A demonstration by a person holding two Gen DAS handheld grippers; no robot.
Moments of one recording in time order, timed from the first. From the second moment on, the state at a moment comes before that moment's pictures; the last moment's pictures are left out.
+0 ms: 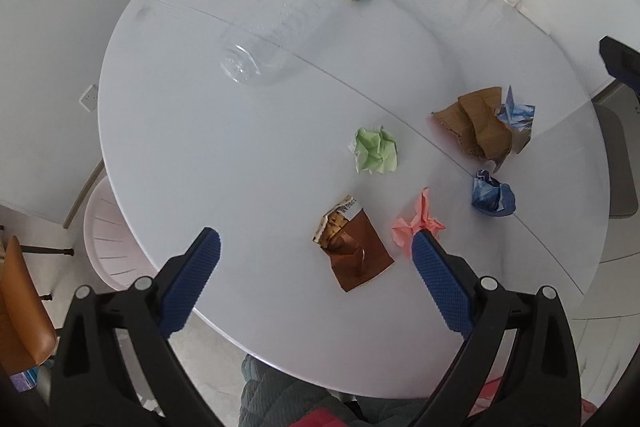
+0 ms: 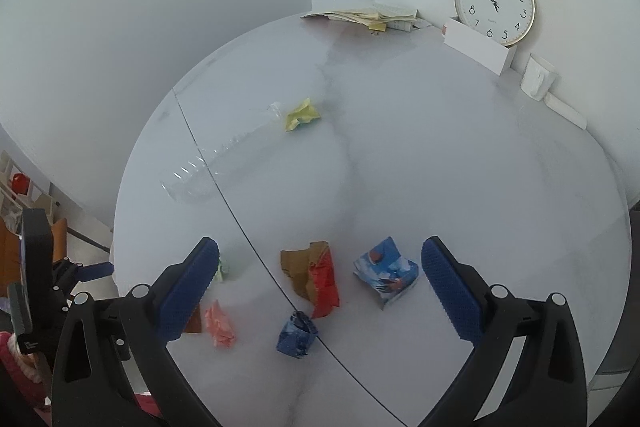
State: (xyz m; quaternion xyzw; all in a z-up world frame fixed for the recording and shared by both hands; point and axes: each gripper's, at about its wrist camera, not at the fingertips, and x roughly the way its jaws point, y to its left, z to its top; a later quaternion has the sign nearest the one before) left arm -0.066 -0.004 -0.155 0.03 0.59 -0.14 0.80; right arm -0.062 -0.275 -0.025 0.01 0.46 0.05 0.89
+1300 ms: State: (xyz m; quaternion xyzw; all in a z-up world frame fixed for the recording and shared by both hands) left arm -0.050 -0.067 -0.212 0.07 0.64 -0.10 0.76; right arm -0.057 -0.319 -0.042 0.02 0.47 0.07 0.88
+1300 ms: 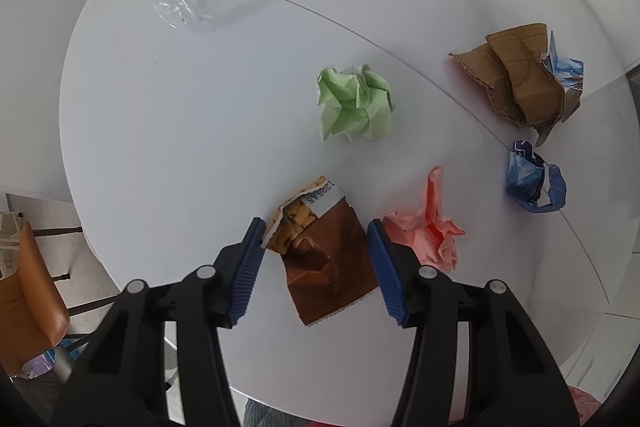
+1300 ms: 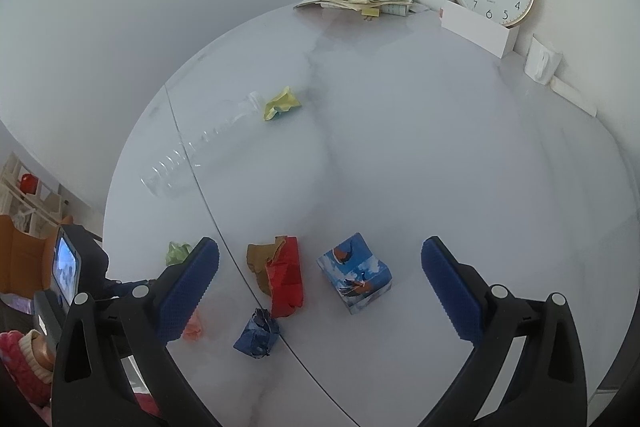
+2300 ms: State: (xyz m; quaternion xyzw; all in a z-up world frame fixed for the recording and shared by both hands) left arm -0.068 0.026 -0.160 -0.03 0.60 -0.06 0.80; right arm -0.016 -0.244 -0.161 -0.05 0.59 0.12 0.79
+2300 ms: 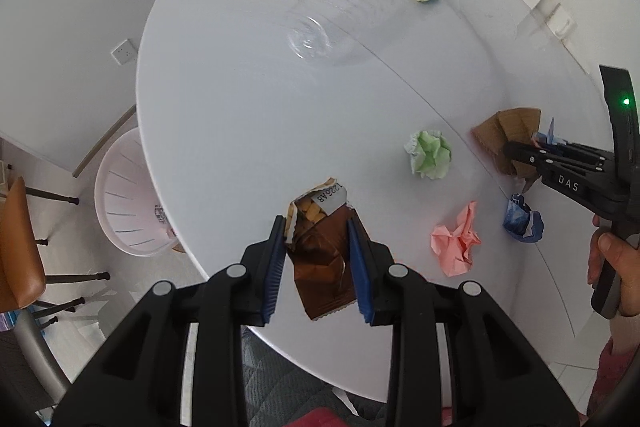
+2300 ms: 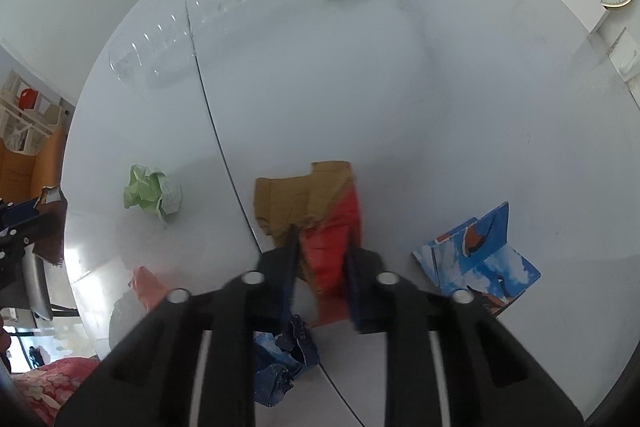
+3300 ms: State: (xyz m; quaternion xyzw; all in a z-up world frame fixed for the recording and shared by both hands) left arm -0.032 0.297 -0.186 -0.09 0.60 0.06 0.79; right arm -0.011 0.060 -0.058 -0.08 0.50 0.33 0.80
